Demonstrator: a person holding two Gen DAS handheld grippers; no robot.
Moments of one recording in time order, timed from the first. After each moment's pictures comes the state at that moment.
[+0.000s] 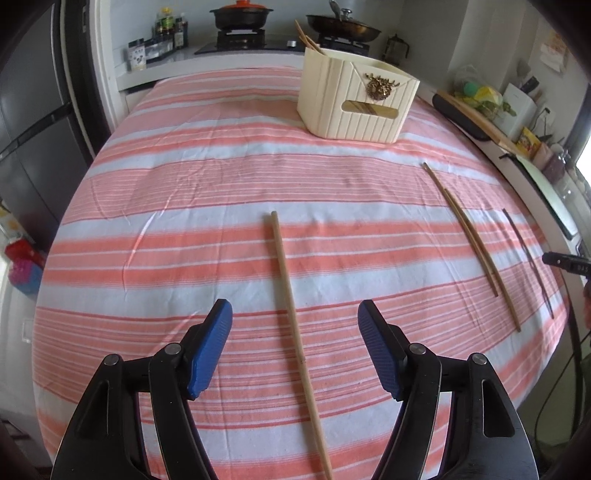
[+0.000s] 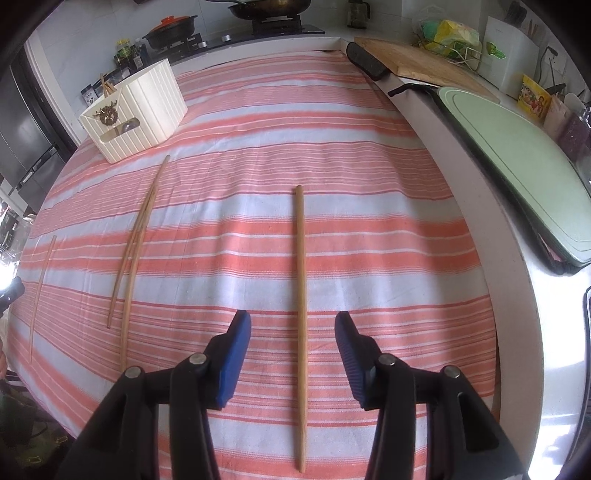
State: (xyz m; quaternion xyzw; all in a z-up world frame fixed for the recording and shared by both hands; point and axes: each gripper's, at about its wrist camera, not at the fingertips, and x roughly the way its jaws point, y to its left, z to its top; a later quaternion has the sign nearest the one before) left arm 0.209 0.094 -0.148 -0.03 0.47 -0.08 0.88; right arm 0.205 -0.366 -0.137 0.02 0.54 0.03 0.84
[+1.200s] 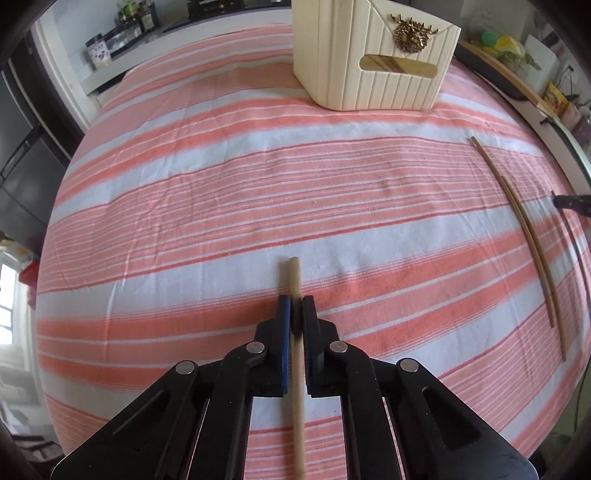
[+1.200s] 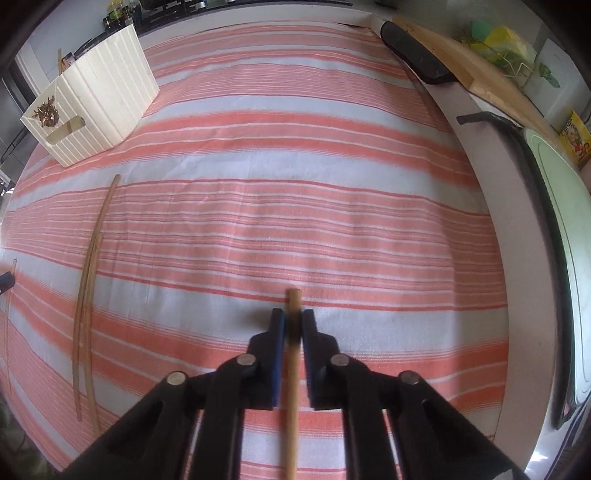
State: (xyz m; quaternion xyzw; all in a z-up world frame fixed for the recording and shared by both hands) left arm 0.308 0.068 -0.184 0.05 0.54 -0.07 0.84; right arm 0.345 -0.344 -0.172 -0.04 0.59 0.02 0.81
